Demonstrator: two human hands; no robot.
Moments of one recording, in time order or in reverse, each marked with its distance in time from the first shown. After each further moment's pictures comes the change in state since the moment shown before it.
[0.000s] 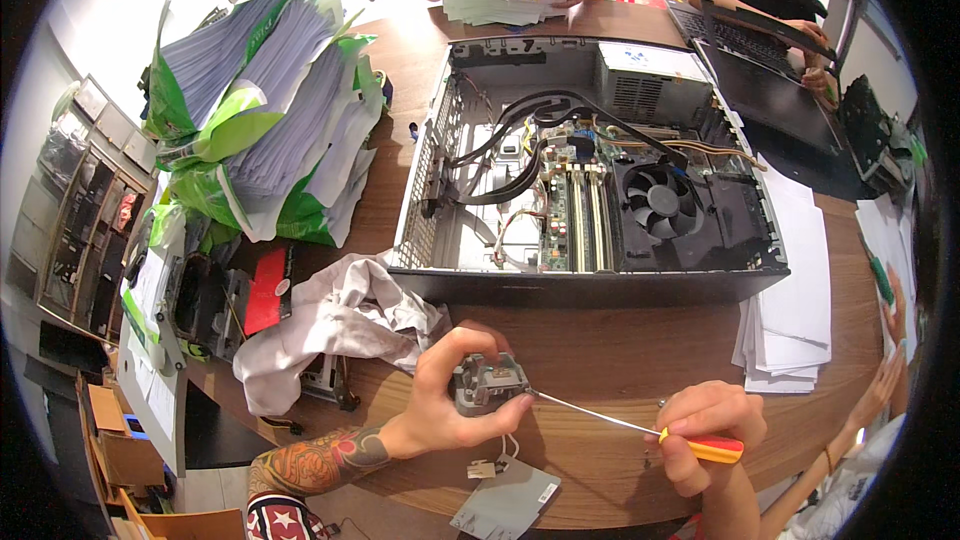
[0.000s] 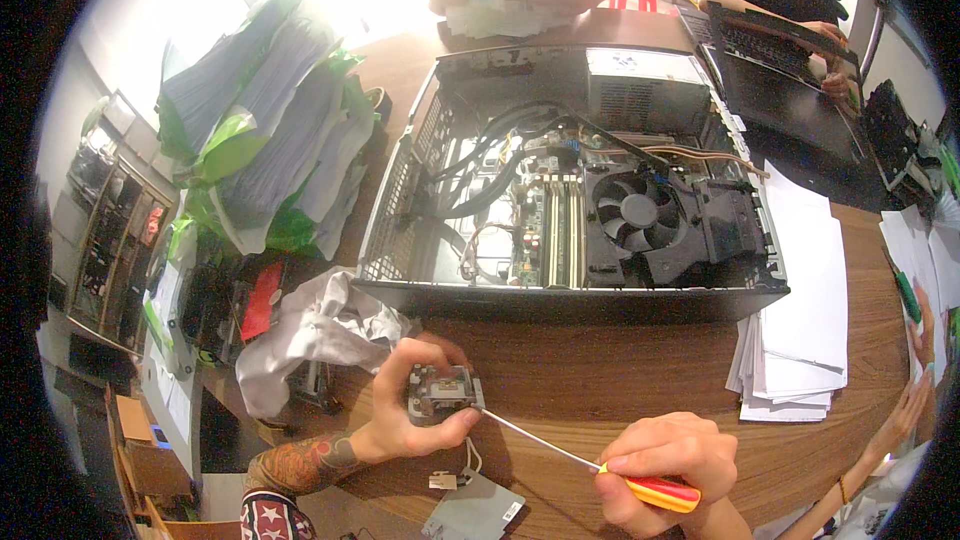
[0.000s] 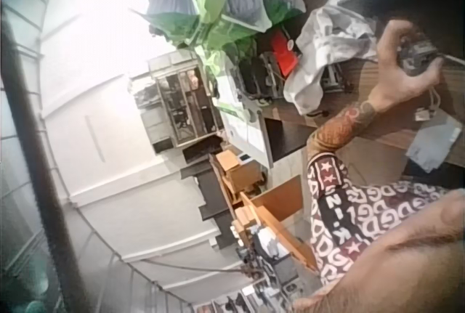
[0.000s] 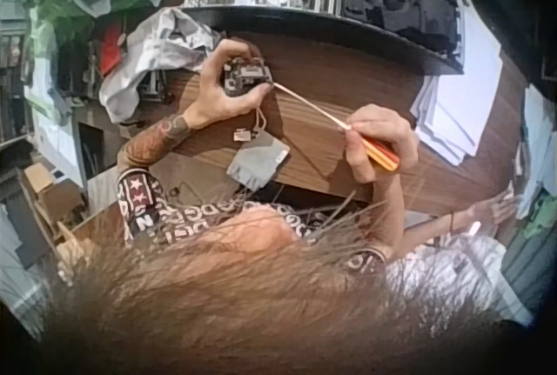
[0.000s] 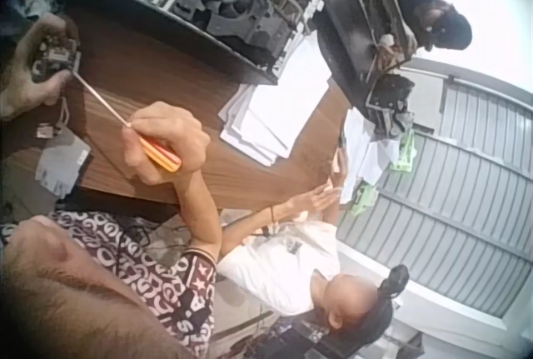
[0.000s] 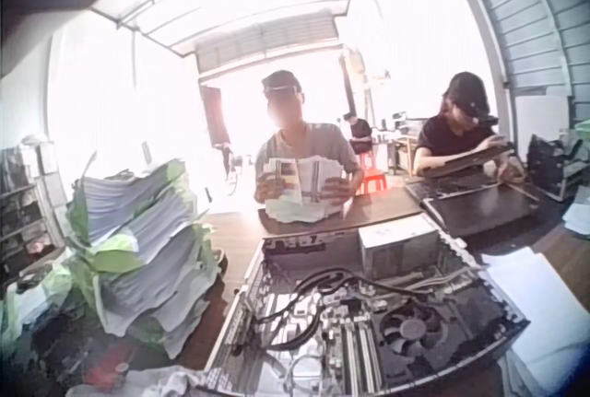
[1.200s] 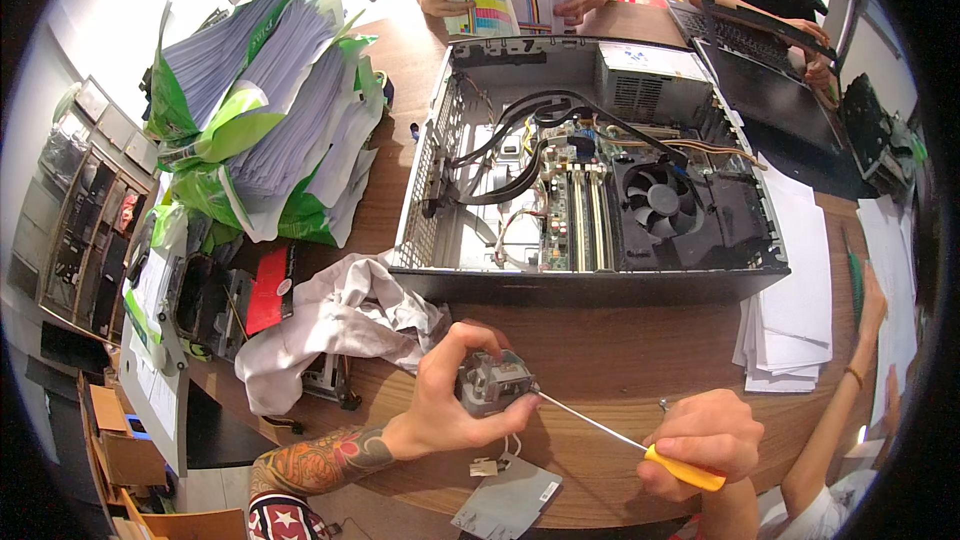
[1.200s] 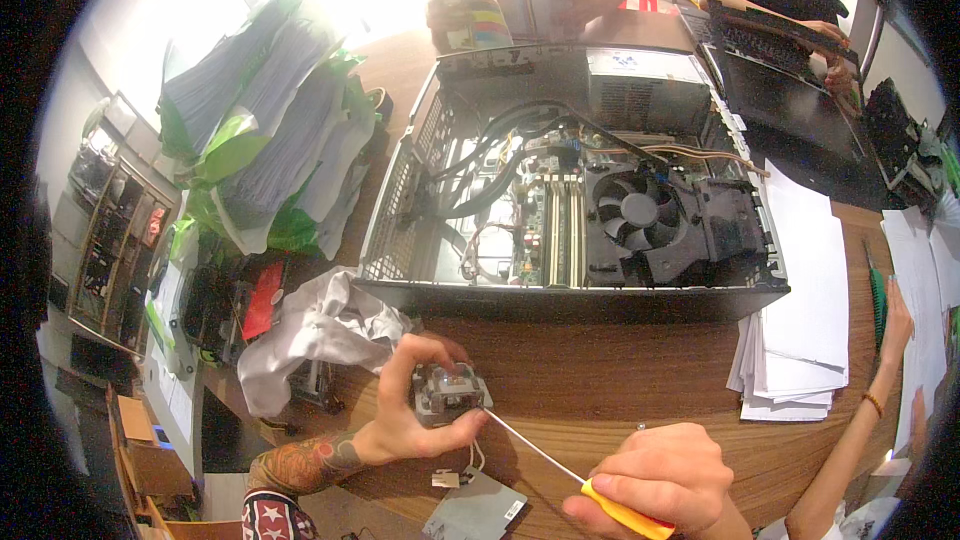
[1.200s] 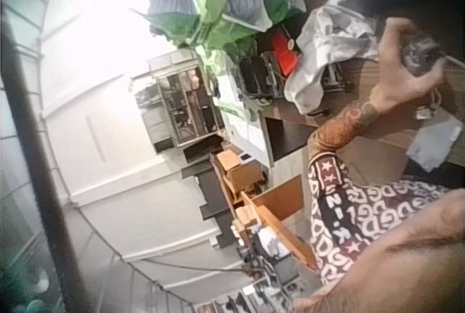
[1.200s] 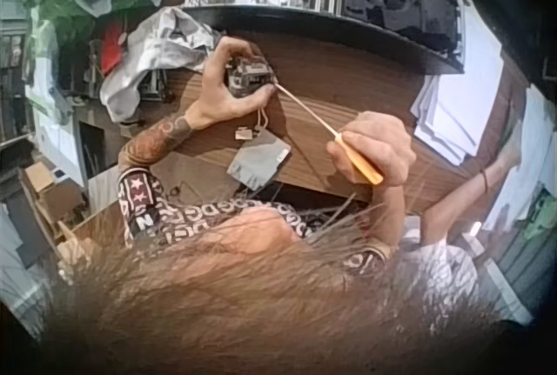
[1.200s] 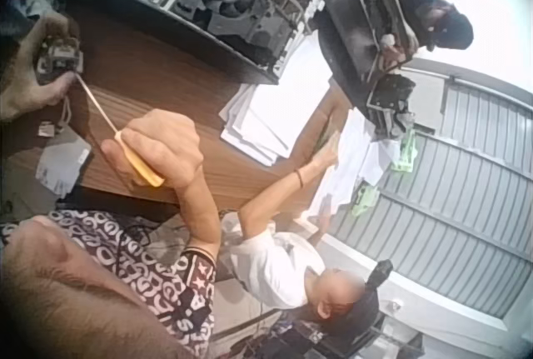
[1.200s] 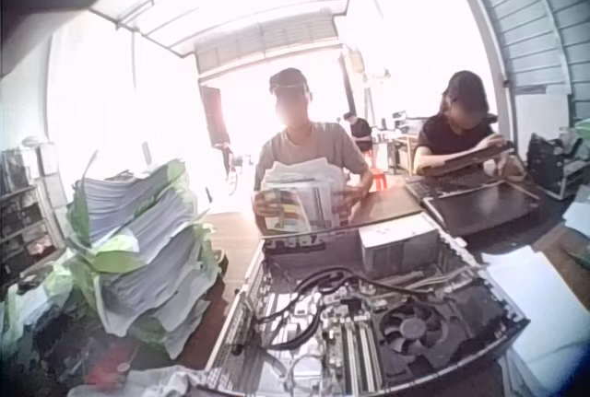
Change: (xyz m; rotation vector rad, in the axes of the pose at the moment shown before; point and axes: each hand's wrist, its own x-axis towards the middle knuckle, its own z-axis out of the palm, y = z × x) left_hand 0.003 0.008 0.001 0.103 0.008 -0.004; right_hand 0.005 -0.006 0.000 -0.198 -0.112 -0.160
